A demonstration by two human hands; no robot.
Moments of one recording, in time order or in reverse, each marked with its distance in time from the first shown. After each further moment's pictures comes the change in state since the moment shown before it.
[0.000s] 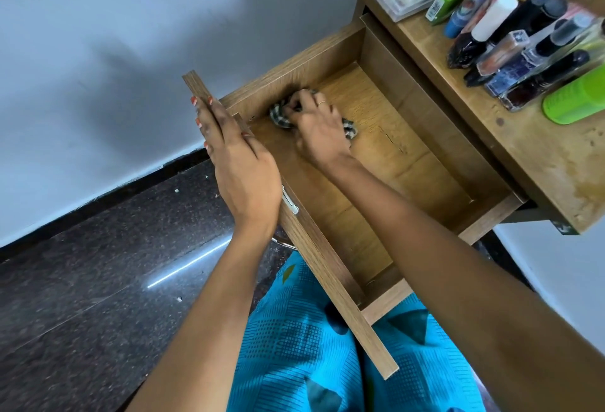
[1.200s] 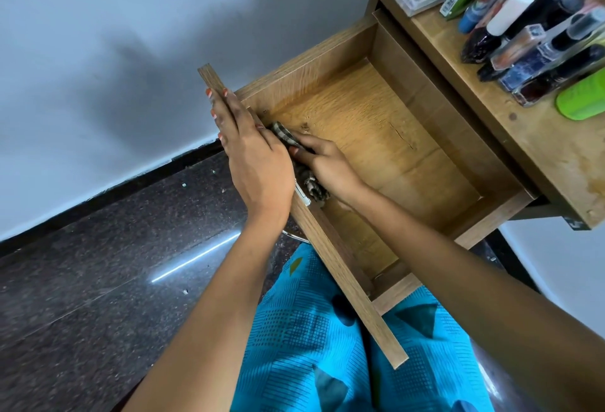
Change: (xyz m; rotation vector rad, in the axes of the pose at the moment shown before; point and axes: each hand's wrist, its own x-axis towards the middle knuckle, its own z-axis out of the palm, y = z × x) left_hand -0.002 0.001 -0.001 0.014 -0.009 0.008; right_hand -0.052 -0.023 0.005 1.348 -0.157 0.269
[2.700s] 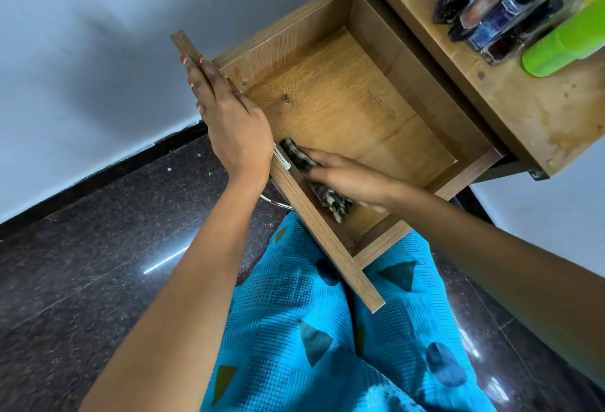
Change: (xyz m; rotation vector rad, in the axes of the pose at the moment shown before) left_hand -0.002 0.000 -0.001 0.001 0.019 0.036; right_hand -0.077 -0.019 -0.030 -0.339 -0.282 0.327
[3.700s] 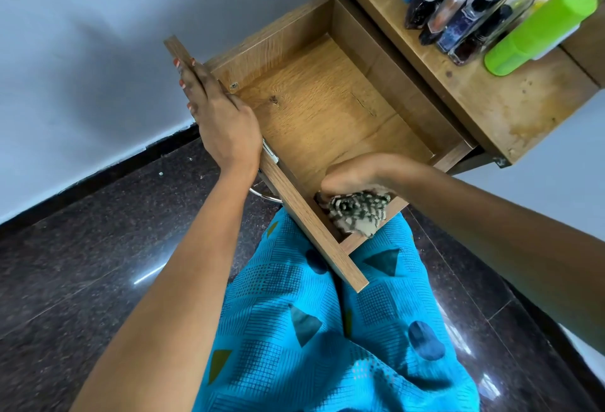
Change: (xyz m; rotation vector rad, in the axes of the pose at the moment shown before) left_hand -0.002 0.002 -0.003 0.052 -0.017 -0.047; right_hand -0.039 -0.038 -0.006 -0.659 -0.282 0.544
